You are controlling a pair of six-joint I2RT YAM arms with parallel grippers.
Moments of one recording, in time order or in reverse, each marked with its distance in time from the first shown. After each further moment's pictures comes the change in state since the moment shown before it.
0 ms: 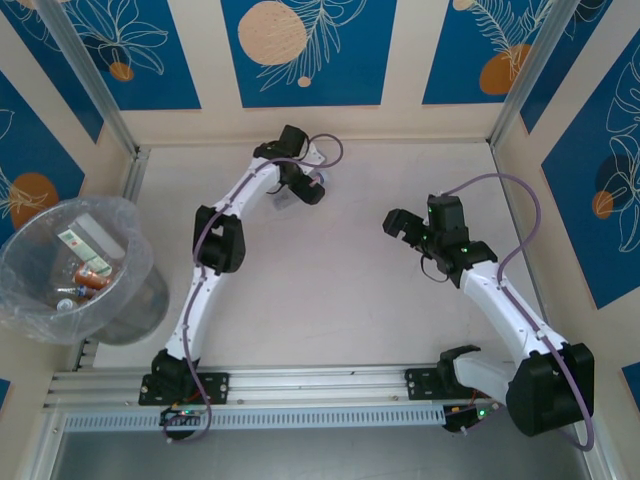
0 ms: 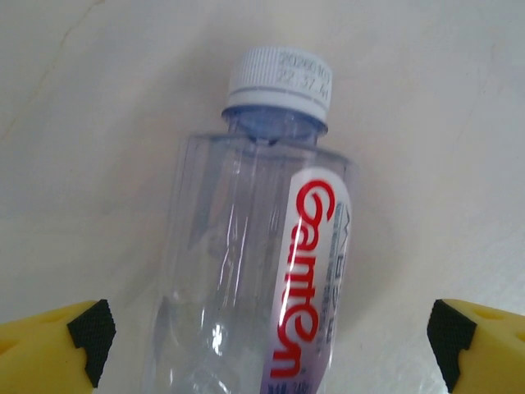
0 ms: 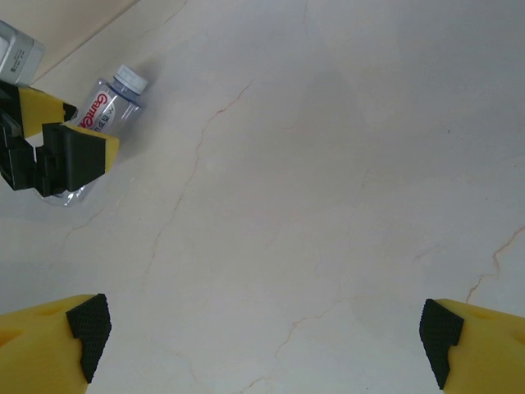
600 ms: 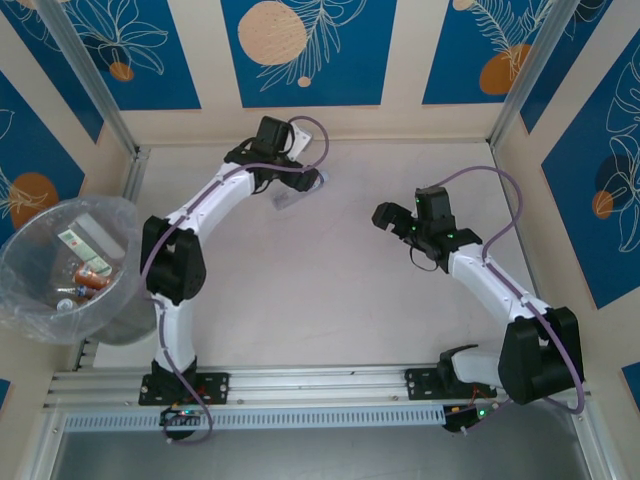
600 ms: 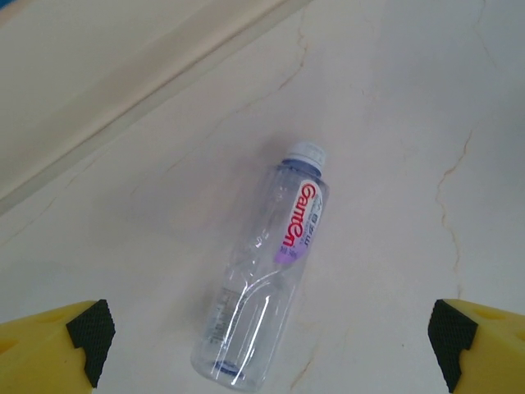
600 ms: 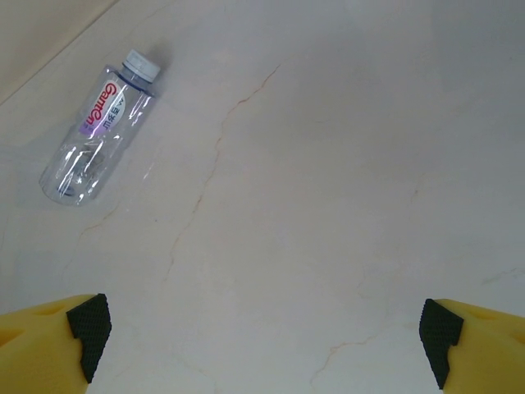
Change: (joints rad) left arm -0.042 -0.584 -0.642 0.308 -0.127 -0.146; right arm 0.027 0.161 0.052 0.088 -0.048 0.036
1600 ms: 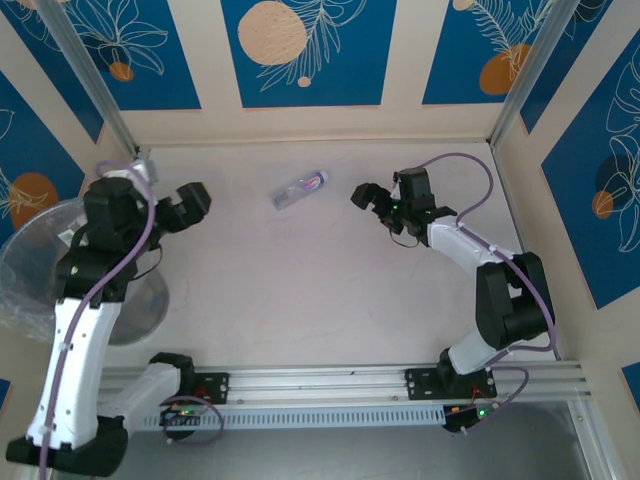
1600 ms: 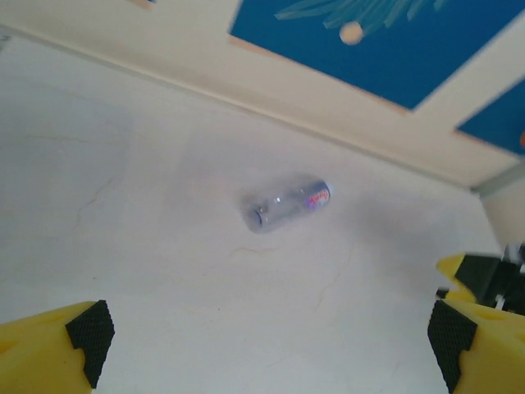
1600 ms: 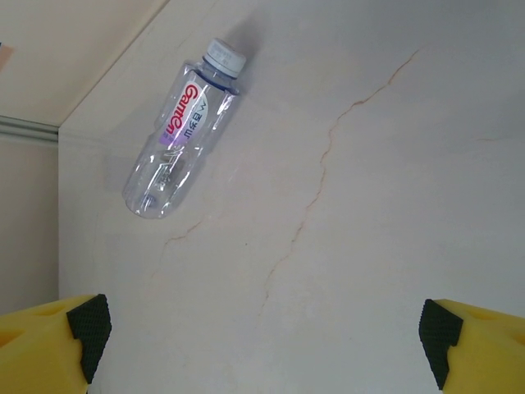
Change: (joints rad) left arm 0.255 -1.092 -0.556 -0.234 0.044 -0.676; right arm 0.016 0.310 0.167 0.187 -0.199 0.118
